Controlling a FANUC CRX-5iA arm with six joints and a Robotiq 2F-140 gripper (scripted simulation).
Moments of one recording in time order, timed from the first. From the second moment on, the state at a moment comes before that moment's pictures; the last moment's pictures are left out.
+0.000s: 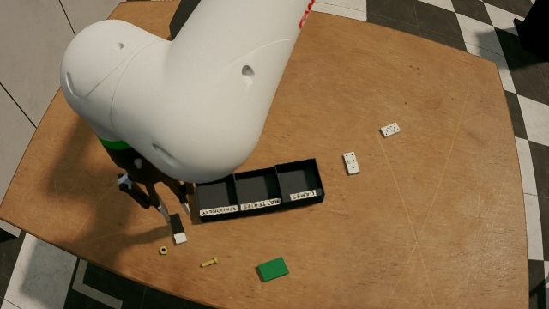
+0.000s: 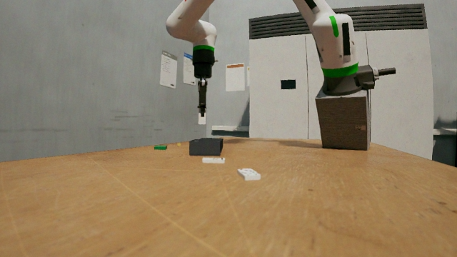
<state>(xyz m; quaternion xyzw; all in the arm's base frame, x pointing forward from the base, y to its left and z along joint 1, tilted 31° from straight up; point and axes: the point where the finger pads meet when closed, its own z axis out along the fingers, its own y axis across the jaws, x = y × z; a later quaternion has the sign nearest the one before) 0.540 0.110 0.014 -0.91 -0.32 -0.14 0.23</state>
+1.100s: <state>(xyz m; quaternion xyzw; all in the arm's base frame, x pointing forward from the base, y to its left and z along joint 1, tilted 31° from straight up) 0.557 0.103 0.001 -0.91 -0.32 -0.14 0.23</state>
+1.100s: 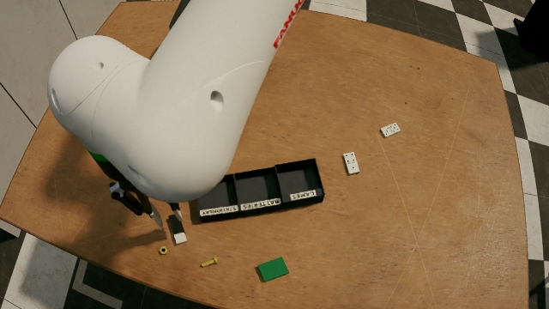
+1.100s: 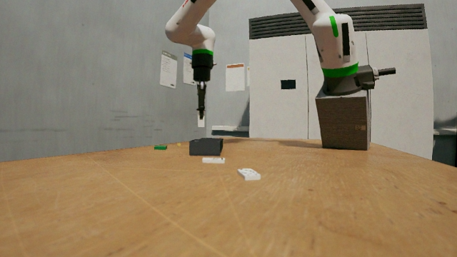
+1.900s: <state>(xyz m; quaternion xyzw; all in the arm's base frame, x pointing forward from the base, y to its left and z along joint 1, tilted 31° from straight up) 0.559 0.113 -0.017 -0.91 -0.32 -0.14 0.23</state>
